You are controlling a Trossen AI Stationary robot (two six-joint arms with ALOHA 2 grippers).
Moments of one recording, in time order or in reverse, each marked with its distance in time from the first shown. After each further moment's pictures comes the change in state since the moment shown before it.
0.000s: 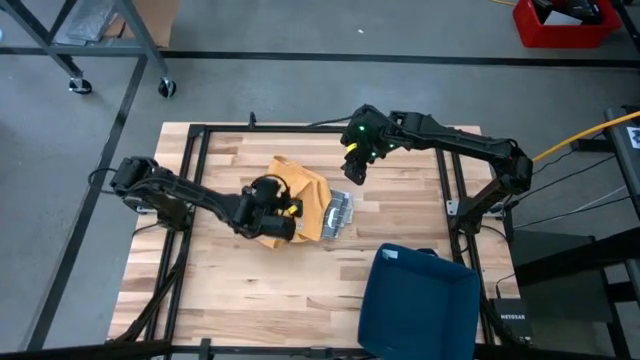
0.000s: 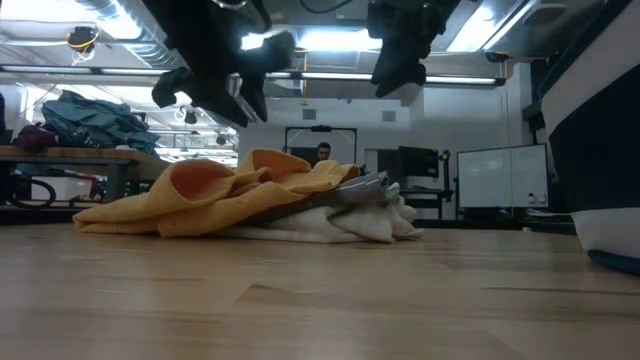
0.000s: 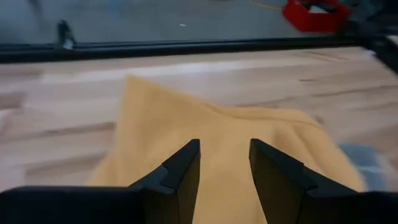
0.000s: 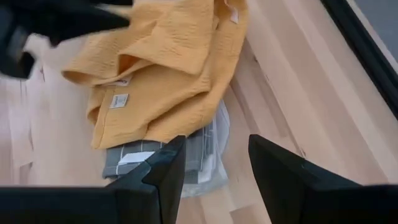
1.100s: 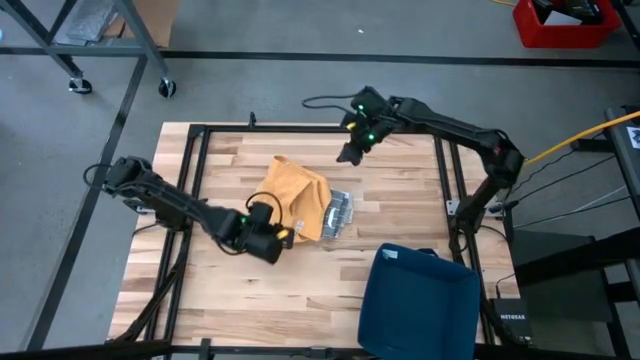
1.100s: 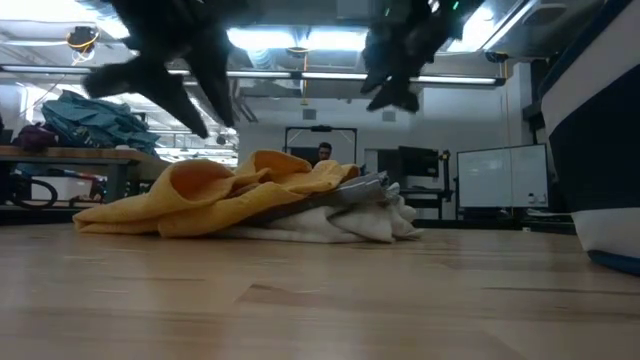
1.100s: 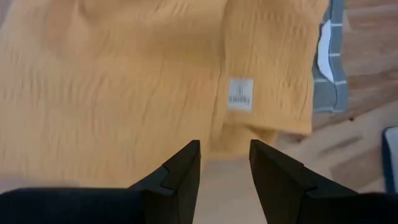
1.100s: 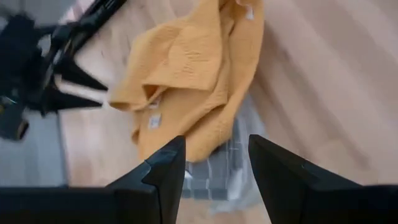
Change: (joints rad) left arm -0.182 -0.056 0.000 -0.076 0.450 -0.266; right arm -0.179 0.099 0.002 0.071 -0.364 0.107
